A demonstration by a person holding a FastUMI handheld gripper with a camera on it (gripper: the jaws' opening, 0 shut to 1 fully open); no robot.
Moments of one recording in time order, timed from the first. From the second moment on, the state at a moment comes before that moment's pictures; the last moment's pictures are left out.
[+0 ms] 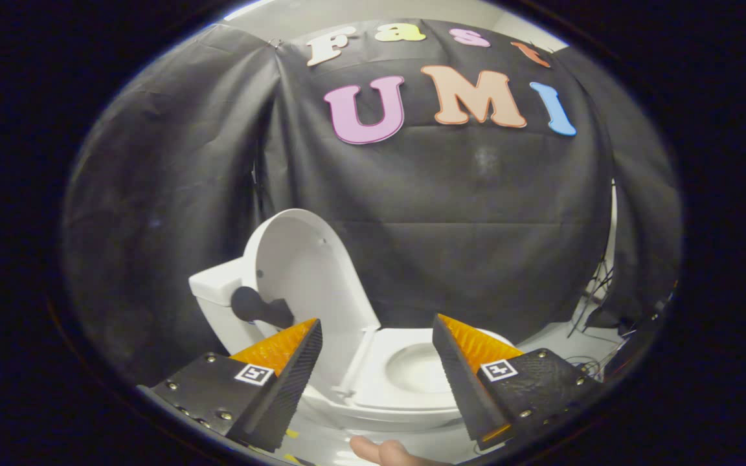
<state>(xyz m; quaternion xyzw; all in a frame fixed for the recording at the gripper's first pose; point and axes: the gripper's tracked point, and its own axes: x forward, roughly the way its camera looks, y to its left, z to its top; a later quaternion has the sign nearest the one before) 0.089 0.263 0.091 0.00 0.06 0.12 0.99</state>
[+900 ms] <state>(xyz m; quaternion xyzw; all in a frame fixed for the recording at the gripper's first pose) 0.107 0.131 0.106 0.04 0.01 0.06 1.00</state>
